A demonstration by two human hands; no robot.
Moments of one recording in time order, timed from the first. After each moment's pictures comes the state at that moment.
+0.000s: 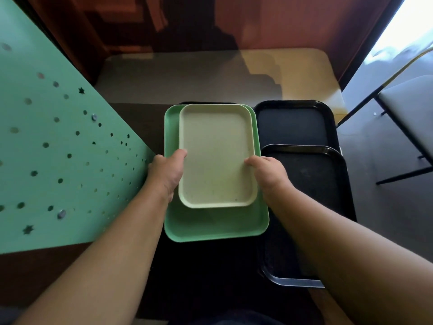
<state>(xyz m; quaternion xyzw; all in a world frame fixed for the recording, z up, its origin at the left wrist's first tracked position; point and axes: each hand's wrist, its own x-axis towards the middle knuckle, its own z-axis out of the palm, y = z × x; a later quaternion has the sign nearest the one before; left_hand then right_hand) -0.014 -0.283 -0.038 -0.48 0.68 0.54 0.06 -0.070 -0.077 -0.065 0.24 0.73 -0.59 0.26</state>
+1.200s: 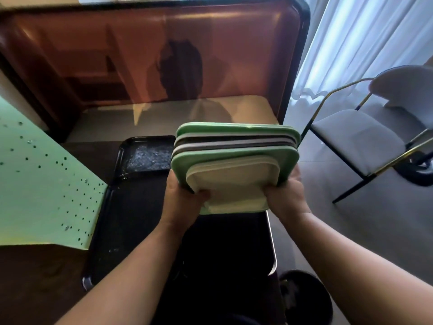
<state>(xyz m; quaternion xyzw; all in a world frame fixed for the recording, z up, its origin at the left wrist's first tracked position) 0.014 -0.056 -0.003 -0.13 0.76 0.62 -0.15 -0.029 0.163 0.027 0.08 0.76 -0.64 0.00</state>
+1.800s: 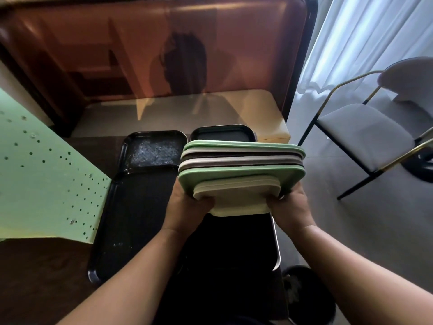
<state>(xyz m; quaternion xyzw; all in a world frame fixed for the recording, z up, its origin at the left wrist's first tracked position) 0.036 -0.052 -0.022 -0.19 0.78 0.58 -0.09 -0.007 0.175 0.002 0.06 0.78 -0.62 0.03</state>
